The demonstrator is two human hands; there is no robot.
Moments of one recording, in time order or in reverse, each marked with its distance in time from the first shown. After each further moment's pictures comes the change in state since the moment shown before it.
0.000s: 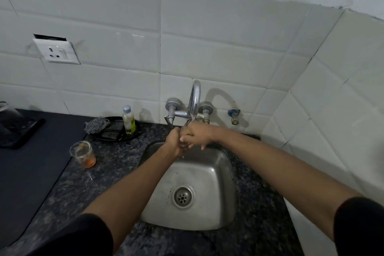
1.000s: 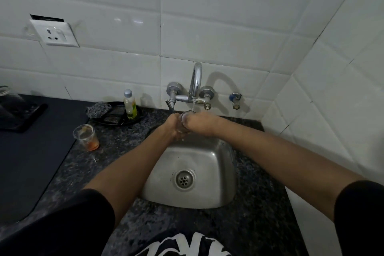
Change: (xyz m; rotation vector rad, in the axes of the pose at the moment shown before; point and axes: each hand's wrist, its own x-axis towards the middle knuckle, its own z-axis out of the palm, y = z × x) left_hand -0.009 0.007 -0.002 0.030 -0.007 -0.091; right_hand -0.004 0.000 0.026 -0.573 0.050 -0.073
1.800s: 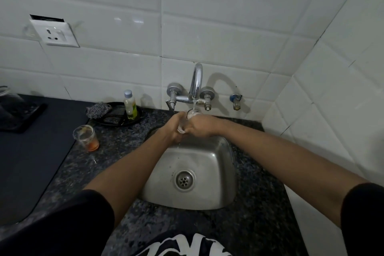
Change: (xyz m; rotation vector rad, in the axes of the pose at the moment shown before) left_hand 0.000 -0.004 -0.003 -0.033 -0.064 0.042; right_hand -0.001 0.000 0.003 0.396 -0.018 0.180
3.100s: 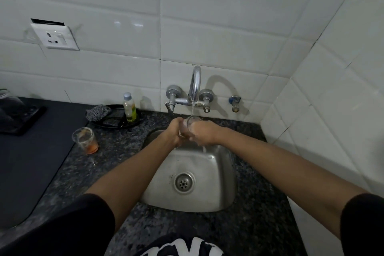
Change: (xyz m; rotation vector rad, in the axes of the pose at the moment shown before) left_hand -0.008 -0.006 0.005 0.025 0.136 -0.085; right_hand -0.016 -0.002 0.012 -0.350 0.075 -0.145
